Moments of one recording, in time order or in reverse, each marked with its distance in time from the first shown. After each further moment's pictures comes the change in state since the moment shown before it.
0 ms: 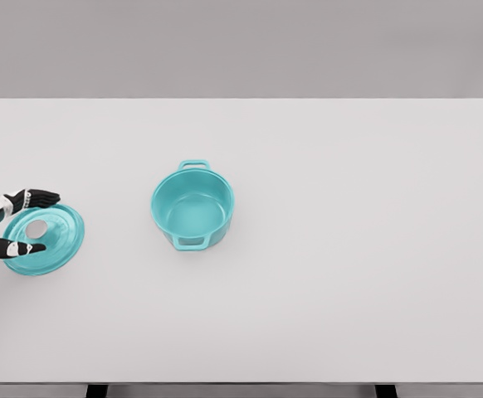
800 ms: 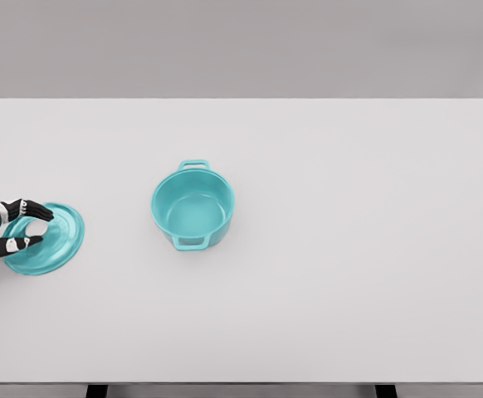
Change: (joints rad) left arm -0.011 -0.038 -0.007 0.090 0.018 -0.011 0.001; right arm 0.000 0.000 0.000 0.000 0.000 0.000 0.000
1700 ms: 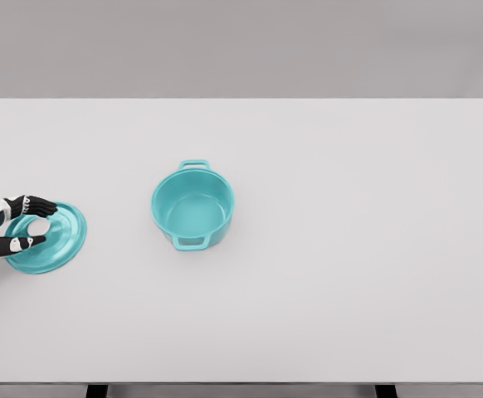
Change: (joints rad) left arm -0.012 -0.021 0.018 -0.001 -0.039 0.010 0.009; right arm 0.000 0.000 0.000 0.000 0.000 0.000 0.000
